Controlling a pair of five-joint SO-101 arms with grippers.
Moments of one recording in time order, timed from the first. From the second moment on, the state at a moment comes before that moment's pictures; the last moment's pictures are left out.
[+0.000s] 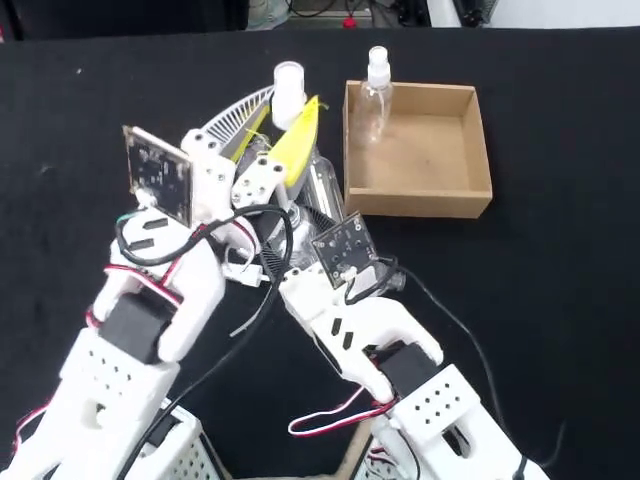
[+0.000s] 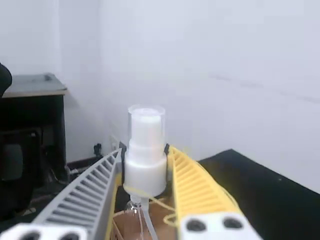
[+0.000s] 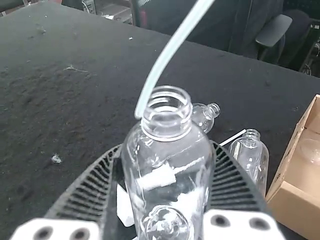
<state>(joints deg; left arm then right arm) 24.2 -56.8 40.7 13.1 1.7 -33.9 -70.2 82.2 16.0 2.1</state>
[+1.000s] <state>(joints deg) 23.3 -70.4 54.7 11.4 1.7 -33.9 -70.2 82.2 16.0 2.1</state>
